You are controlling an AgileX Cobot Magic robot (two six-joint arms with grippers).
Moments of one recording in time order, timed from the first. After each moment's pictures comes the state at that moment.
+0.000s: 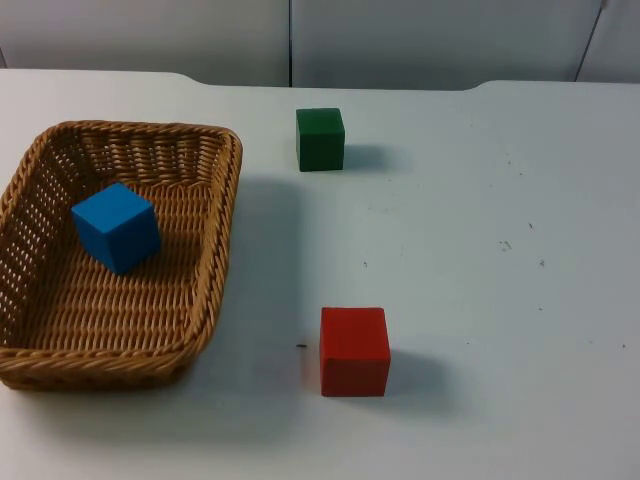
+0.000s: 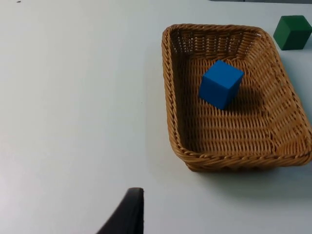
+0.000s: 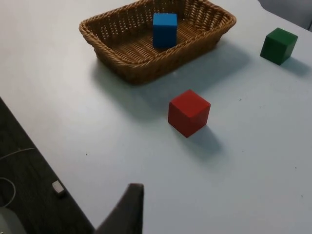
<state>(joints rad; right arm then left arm) 0.92 0.00 -0.51 -0.11 1.09 0.00 0.14 0.01 -0.56 -0.19 1.19 0.10</state>
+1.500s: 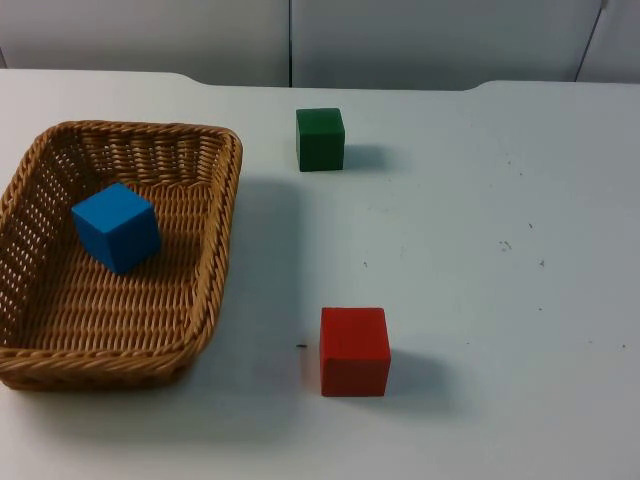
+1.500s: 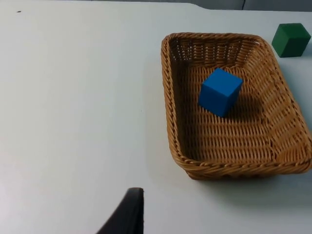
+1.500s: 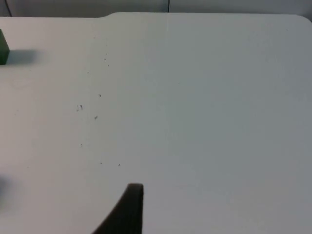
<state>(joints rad) -0.01 0.00 -0.51 -0.10 1.08 0.00 0.14 0.01 -0.55 -0.19 1.16 0.10</state>
